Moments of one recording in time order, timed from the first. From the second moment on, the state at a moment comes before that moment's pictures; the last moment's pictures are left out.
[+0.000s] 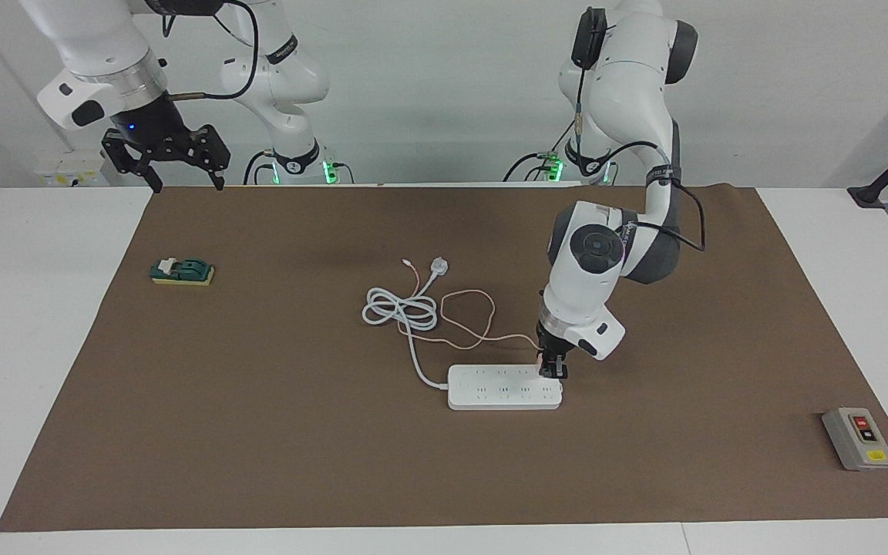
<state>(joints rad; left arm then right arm) -0.42 0.57 -0.01 -1.47 -0.01 2.07 -1.89 -0.01 -0.07 0.00 -1.58 0.01 1.49 -0.03</state>
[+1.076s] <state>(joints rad) -0.42 0.56 -0.01 -1.51 -0.01 2.12 -1.87 -0.01 -0.07 0.00 -1.58 0.01 1.49 -0.03</state>
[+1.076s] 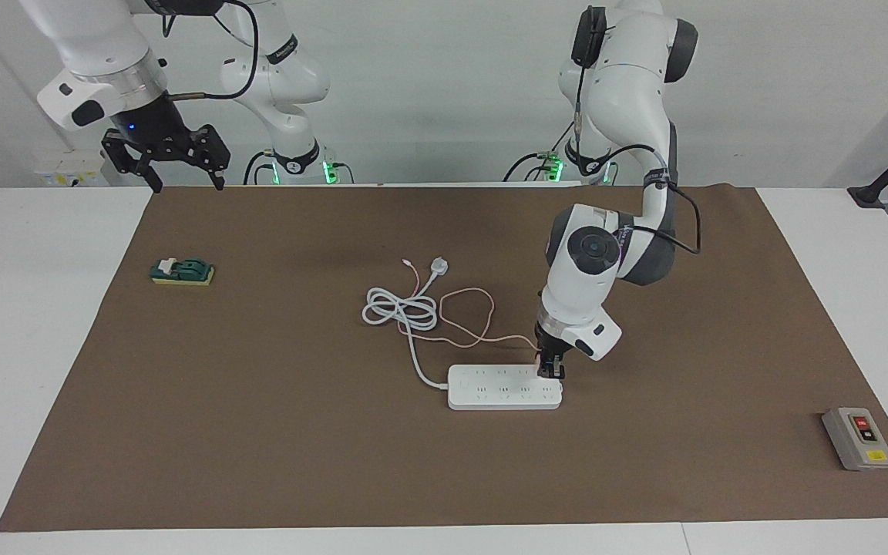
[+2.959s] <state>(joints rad) -0.37 0.39 0.00 -1.51 -0.01 1.95 -1.59 -0.01 -0.07 -0.01 -1.58 0.01 1.49 -0.03</state>
